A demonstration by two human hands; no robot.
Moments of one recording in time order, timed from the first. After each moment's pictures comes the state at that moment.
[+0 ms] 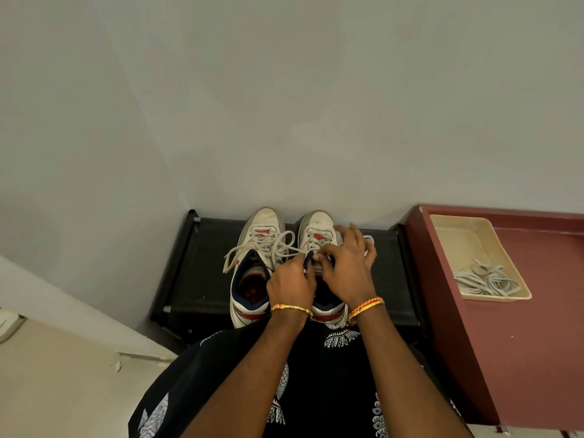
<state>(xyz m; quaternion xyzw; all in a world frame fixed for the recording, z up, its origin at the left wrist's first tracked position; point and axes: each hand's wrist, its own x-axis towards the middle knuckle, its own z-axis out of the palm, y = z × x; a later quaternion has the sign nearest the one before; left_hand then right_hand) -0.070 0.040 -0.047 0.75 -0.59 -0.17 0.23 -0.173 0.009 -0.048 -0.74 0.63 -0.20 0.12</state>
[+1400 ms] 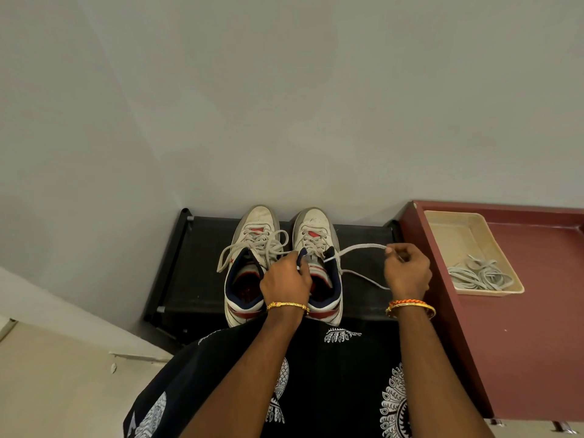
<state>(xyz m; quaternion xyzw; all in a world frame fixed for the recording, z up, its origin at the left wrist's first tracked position) -0.074 0.041 -0.044 0.77 -0.56 -0.17 0.24 -0.243 0.013 -0.038 -0.35 0.79 -0.44 0.25</state>
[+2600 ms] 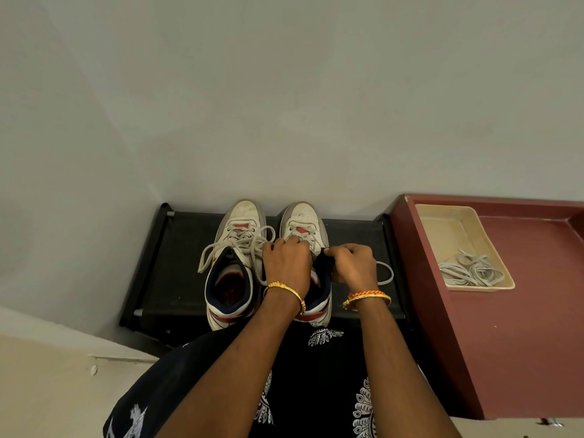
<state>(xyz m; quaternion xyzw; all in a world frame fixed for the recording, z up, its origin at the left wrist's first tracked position) -0.088 0.004 -0.050 0.70 -0.71 -0.06 0.08 -0.199 -0.004 -0.045 -0.37 0.74 -0.35 0.44</state>
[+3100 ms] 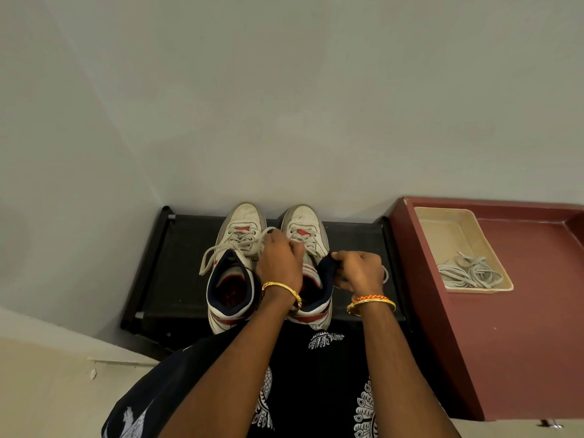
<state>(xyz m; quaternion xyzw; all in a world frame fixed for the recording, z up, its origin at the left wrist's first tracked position) -0.084 -0.001 -0.054 0.77 -0.54 -0.20 0.29 -0.203 0.000 -0.044 -0.24 0.73 -0.41 0.50</state>
